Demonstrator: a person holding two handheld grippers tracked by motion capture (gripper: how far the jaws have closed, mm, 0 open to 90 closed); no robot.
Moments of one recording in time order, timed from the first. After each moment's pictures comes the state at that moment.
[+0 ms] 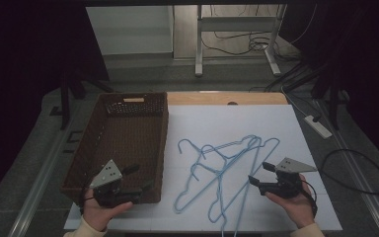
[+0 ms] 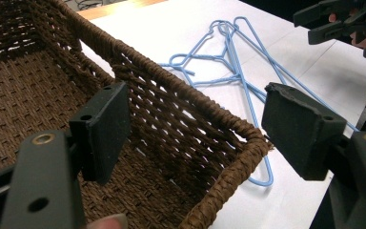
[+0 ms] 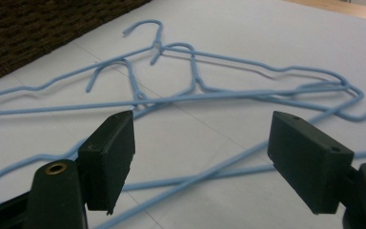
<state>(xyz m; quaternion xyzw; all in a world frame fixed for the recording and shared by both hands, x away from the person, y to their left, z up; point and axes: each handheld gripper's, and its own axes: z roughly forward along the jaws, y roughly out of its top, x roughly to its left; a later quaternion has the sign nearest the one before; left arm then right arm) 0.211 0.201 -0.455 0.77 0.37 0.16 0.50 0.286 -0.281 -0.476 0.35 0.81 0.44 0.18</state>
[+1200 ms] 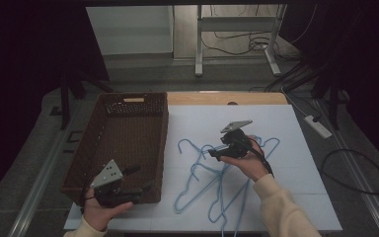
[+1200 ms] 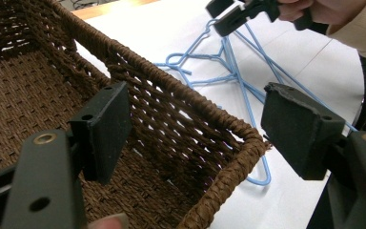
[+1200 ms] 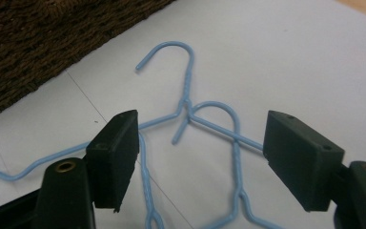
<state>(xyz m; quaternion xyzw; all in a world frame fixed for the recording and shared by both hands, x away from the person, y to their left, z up) 0.212 0.200 -0.456 0.77 0.36 0.15 0.50 0.388 -0.155 -0.459 0.32 0.87 0.35 0.11</state>
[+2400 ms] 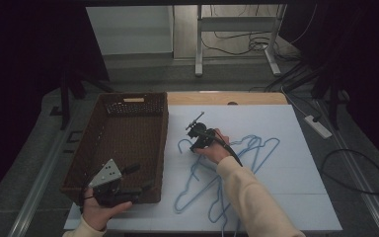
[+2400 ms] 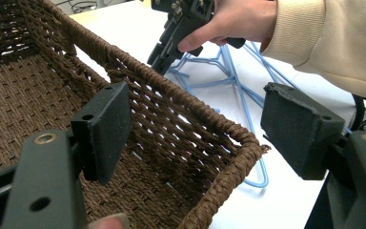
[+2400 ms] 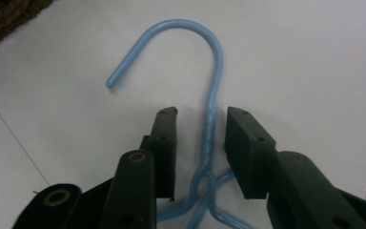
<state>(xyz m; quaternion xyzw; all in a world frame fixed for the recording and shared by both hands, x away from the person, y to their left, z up) 0.212 0.201 -0.453 0.77 0.36 0.15 0.50 0.447 -0.058 -0.507 0.31 0.93 0.19 0.08</state>
